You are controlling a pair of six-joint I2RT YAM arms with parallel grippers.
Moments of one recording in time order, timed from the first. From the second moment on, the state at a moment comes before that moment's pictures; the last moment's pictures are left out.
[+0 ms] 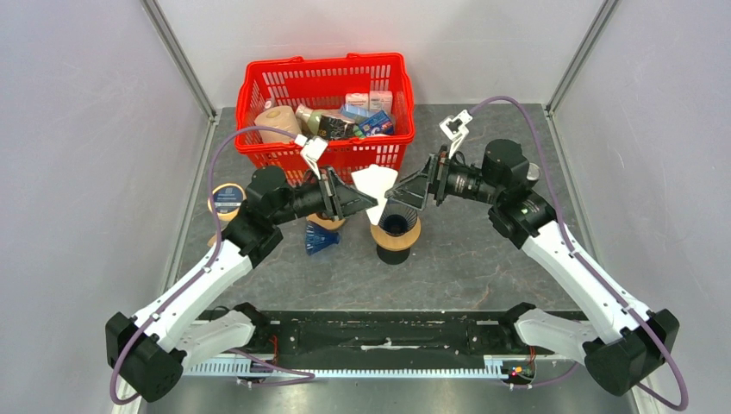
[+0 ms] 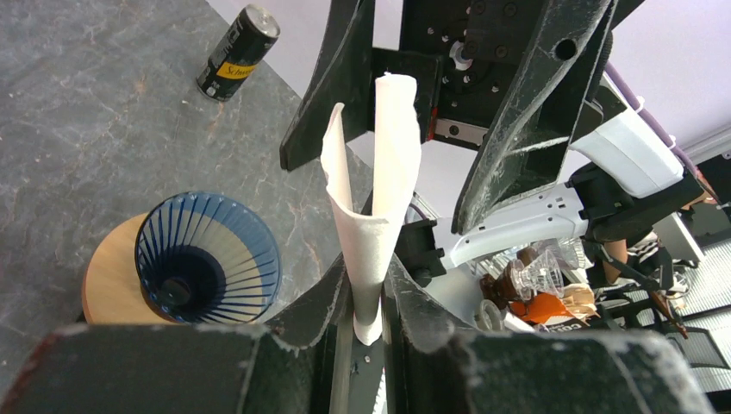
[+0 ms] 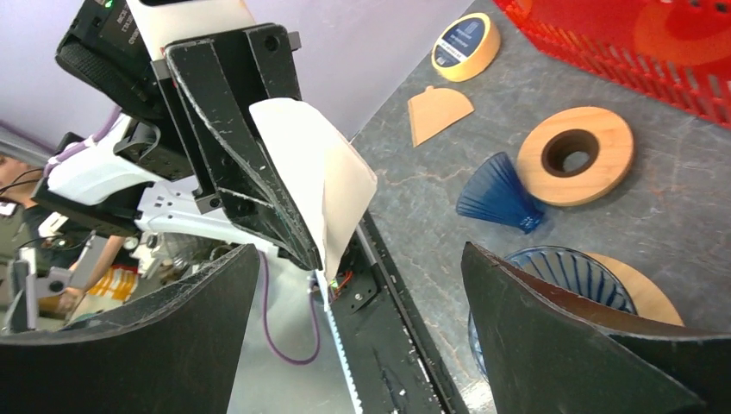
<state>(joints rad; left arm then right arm) -0.60 1.01 0.86 0.13 0.62 -0.72 0.51 1.11 1.06 -0.07 -0.71 0.62</state>
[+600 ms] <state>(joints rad) -0.60 1.09 0.87 0.16 0.70 -0.63 0.51 1.11 1.06 -0.03 -0.71 0.65</state>
